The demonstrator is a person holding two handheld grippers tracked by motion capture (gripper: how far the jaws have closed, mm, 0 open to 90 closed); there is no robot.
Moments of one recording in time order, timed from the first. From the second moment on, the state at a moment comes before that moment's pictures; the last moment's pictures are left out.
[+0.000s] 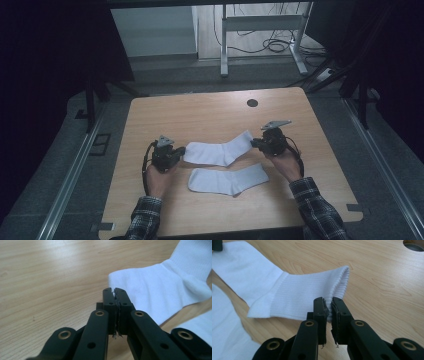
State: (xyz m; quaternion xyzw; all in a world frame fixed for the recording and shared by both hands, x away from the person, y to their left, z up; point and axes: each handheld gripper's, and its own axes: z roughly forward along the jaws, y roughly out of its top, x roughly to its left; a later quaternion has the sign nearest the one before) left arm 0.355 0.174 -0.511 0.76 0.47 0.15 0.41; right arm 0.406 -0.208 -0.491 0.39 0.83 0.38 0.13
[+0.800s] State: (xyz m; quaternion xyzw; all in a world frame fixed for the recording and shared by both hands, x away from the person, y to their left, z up) left arm 0.298 0.160 -0.491 0.79 0.43 0.16 0.40; right arm 0.338 -0.240 -0.473 0.38 0.83 0.40 0.10
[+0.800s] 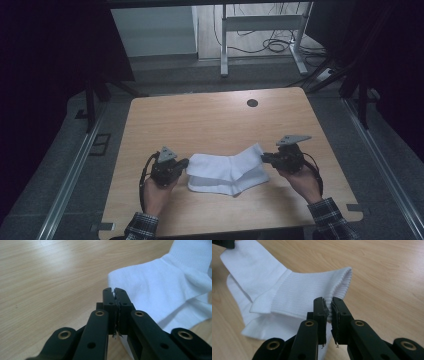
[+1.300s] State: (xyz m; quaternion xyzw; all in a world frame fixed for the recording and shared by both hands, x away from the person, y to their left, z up) left arm 0.278 0.145 -0.505 0.82 0.41 0.16 0.36; right arm 0.316 -0.234 -0.494 0.37 0.86 0.35 0.08
